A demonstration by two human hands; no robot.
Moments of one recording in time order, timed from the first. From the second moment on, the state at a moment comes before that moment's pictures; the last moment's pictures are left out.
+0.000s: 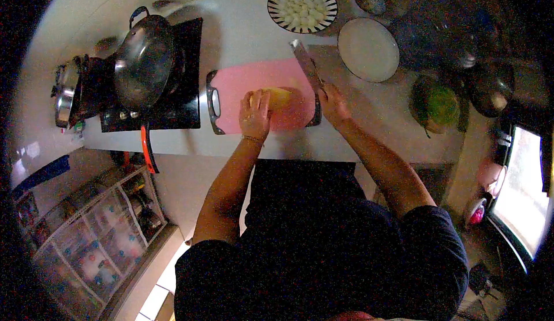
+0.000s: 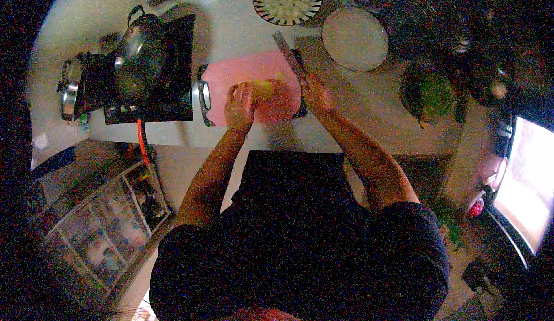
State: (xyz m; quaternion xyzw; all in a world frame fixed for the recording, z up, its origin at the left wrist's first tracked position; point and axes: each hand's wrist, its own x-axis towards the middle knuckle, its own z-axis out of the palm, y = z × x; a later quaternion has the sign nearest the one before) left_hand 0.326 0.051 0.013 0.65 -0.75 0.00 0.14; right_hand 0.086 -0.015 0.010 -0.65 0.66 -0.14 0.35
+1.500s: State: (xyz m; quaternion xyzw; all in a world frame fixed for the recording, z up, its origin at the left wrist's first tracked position) left_hand 0.367 0.087 0.006 0.57 -0.77 -0.03 0.28; right_hand 0.087 0.042 0.103 -0.76 0.55 -0.04 0.33
